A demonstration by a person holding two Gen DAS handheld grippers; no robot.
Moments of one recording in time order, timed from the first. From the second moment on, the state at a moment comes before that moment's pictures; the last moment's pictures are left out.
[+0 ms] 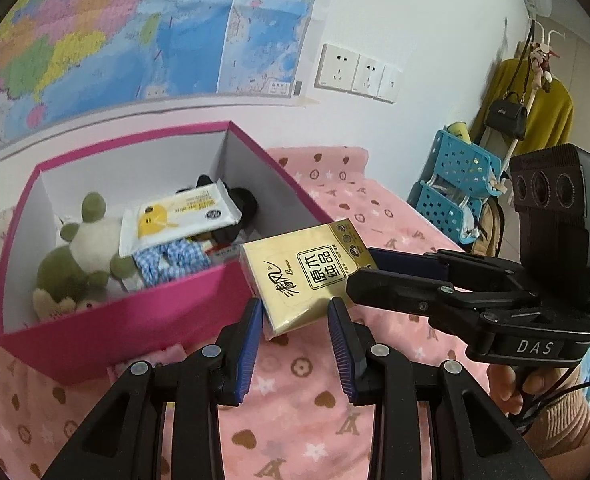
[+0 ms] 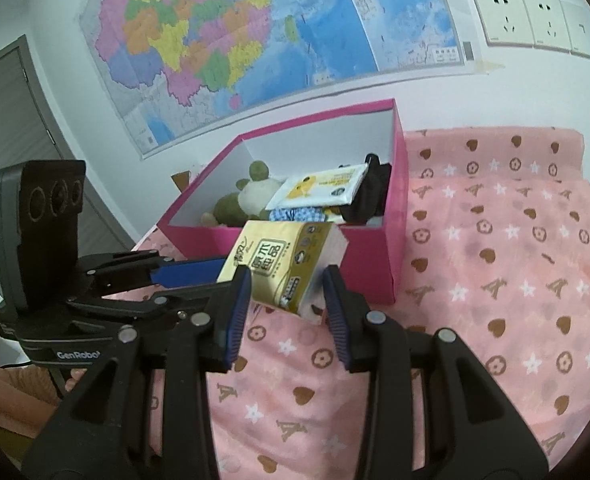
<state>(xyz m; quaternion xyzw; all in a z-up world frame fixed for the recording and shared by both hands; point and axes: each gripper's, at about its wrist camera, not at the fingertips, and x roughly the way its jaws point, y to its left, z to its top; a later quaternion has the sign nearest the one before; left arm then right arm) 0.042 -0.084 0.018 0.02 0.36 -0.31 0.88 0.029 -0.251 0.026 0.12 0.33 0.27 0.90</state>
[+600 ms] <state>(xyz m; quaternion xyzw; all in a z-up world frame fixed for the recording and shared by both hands) 0.076 -0.087 0.028 0.01 0.36 -0.30 0.88 0.054 -0.253 0.044 0.12 0.31 0.27 0.90</state>
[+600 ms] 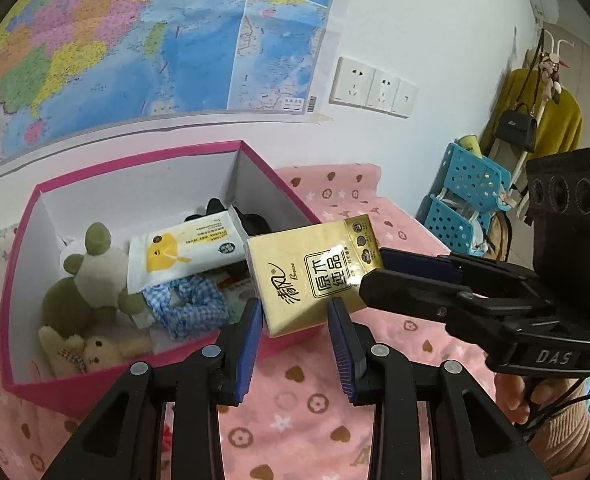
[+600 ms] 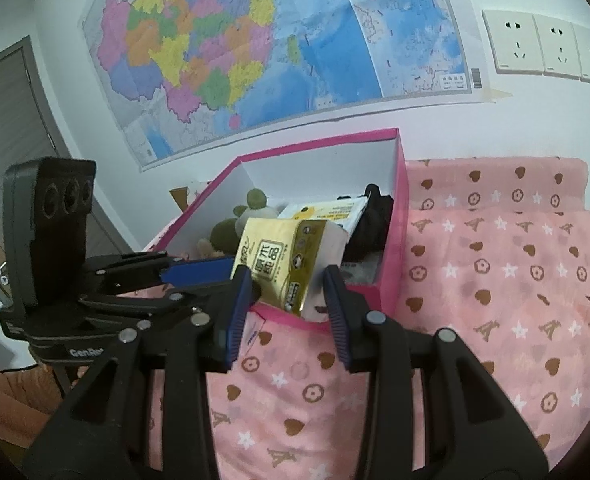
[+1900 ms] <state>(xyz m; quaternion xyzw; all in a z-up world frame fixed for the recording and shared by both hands) 0.057 -0.004 0.017 -0.01 0.33 -0.22 0.92 0.055 -0.208 0.020 0.10 0.34 0.34 0.87</state>
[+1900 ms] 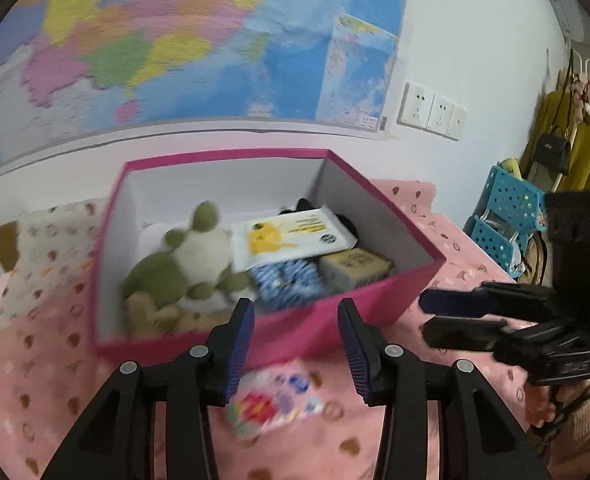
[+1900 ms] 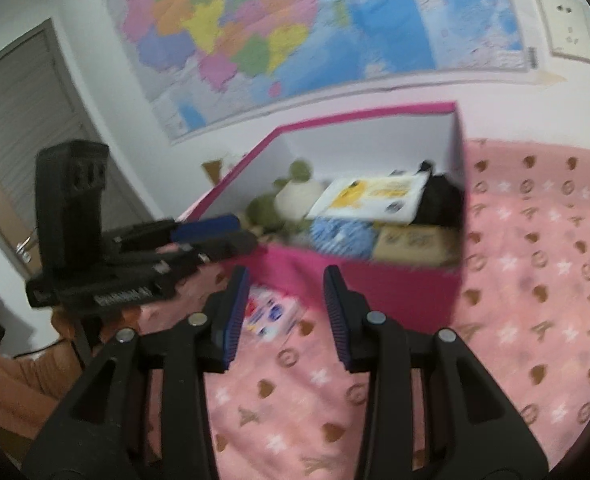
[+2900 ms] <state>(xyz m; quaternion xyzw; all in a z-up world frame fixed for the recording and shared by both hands) 0.061 0.022 -0.070 -0.05 0.44 -0.21 0.87 0.090 -0.133 -0.063 0.12 0.45 0.35 0.82</state>
